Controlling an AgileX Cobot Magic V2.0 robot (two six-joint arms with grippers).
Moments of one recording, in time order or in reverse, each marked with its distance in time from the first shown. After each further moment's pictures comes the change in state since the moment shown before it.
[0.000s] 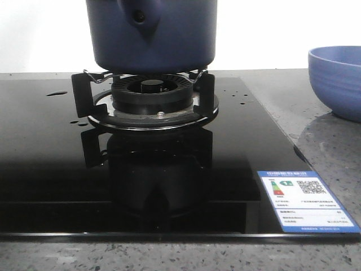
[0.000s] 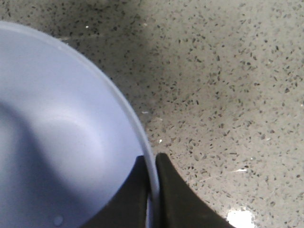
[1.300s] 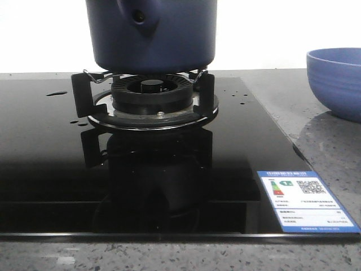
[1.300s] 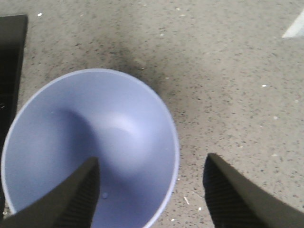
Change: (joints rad) left arm -0.330 0.271 0.000 0.026 -0.052 0.000; right arm 0.008 -0.234 -0.045 0.041 0.034 -0.015
